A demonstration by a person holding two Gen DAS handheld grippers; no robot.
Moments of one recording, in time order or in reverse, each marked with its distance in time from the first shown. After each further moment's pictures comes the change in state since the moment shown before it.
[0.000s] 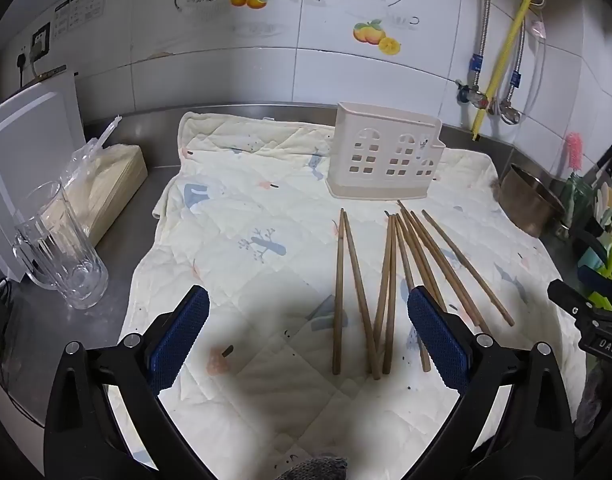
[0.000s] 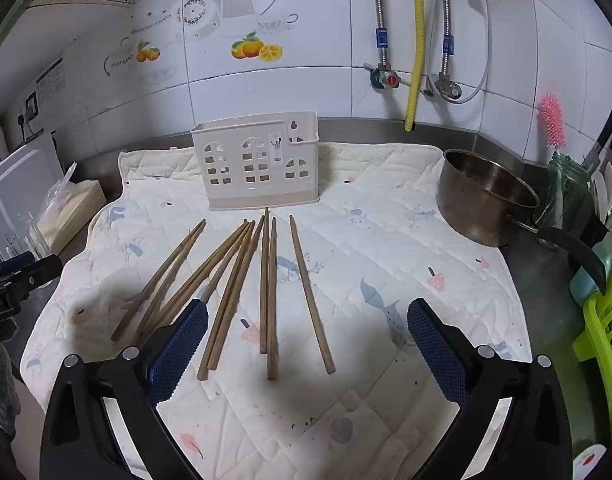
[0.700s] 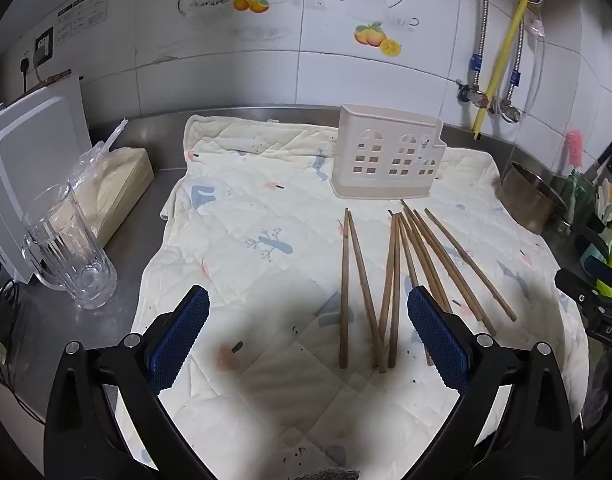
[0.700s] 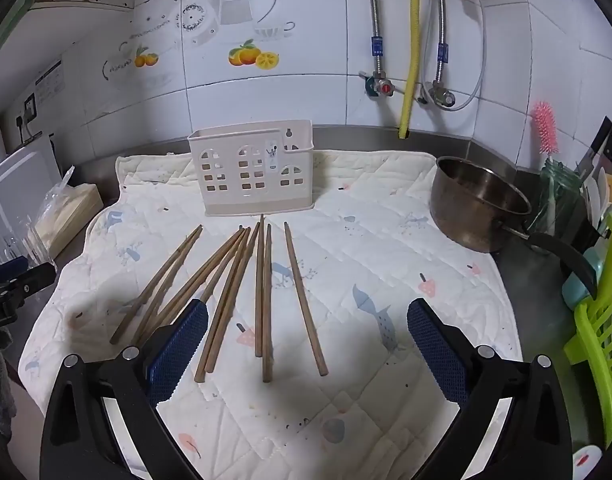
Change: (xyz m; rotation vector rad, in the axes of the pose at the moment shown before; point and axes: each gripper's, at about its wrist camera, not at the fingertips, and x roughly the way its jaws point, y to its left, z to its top) left arm -0.012 0.004 0.000 0.014 -0.008 0.003; right arm -0.009 -0.001 0.004 0.000 -0.013 -0.014
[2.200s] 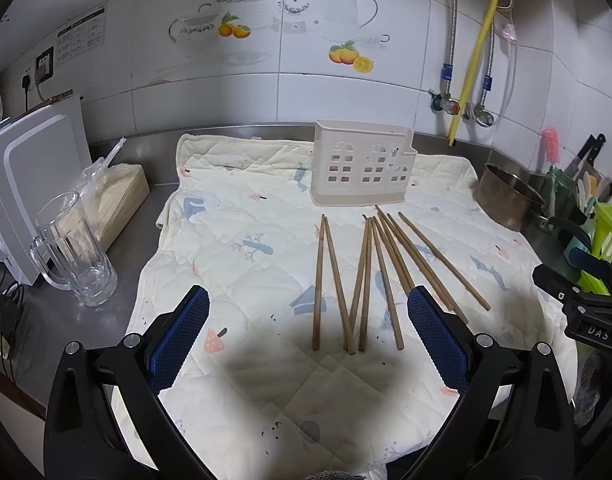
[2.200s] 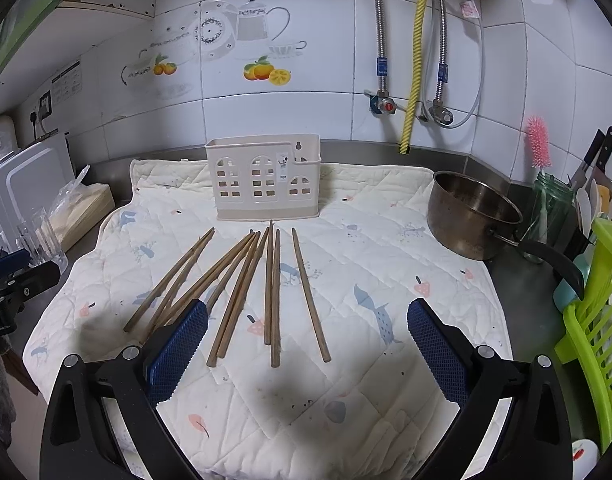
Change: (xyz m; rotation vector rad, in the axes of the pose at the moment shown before) left arm -0.036 -0.023 -0.020 0.033 -0.070 -0.022; right arm -0.030 0.004 -0.014 -0.027 -0.053 0.007
